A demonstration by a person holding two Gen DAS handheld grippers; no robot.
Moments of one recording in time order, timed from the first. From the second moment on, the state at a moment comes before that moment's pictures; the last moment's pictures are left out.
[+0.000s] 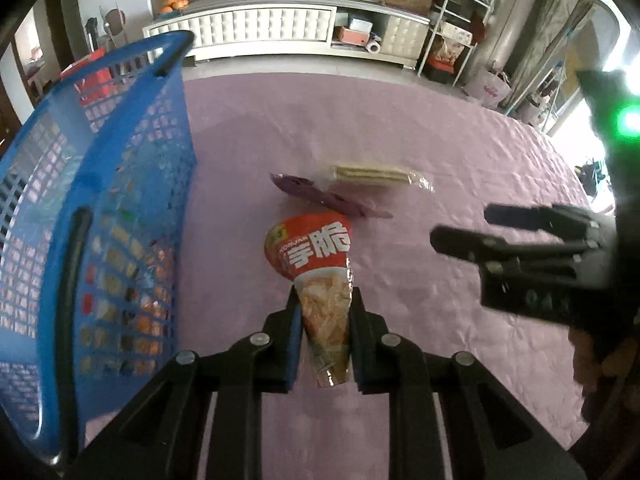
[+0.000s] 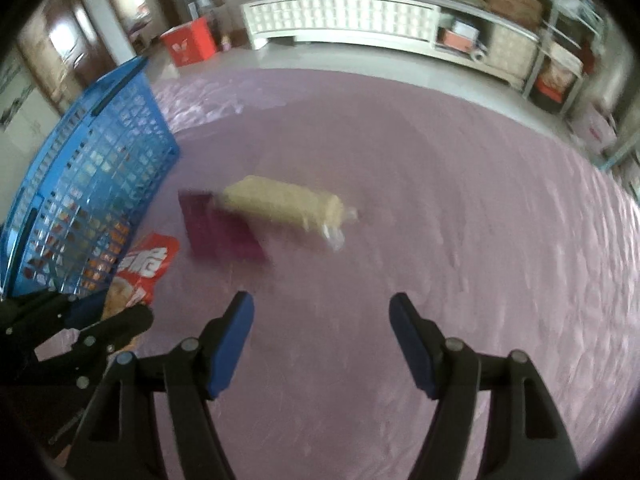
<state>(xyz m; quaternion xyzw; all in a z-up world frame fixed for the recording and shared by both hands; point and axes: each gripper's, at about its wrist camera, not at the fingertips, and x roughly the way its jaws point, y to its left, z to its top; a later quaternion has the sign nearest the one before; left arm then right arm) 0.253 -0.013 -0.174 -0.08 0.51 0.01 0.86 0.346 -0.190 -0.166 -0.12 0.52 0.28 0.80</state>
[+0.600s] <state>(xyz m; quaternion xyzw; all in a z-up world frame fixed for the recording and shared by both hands) 0.258 -0.009 -0.171 -0.09 0.49 0.03 0.87 0.387 -0.131 -0.184 -0.26 0.49 0.42 0.72</state>
